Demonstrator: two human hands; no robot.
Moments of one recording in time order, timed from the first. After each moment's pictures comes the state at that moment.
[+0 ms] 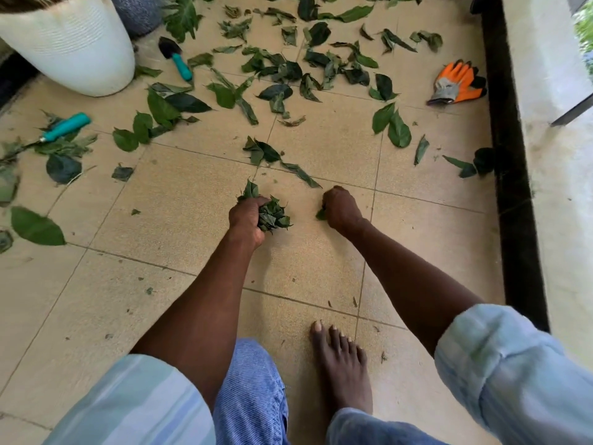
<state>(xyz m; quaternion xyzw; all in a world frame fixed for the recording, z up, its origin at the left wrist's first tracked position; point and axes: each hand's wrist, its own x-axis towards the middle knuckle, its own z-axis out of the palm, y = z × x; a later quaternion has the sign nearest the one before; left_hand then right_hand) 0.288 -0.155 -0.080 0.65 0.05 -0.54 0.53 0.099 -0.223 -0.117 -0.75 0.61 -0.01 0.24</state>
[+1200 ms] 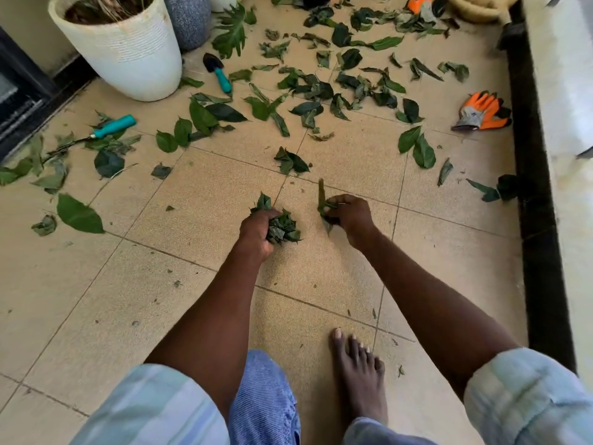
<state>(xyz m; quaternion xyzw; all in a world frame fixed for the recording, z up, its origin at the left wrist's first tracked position) 0.314 -0.116 -0.060 0.61 0.06 -0.58 0.54 0.146 -0.202 -0.064 -0.46 0.56 -0.29 0.62</state>
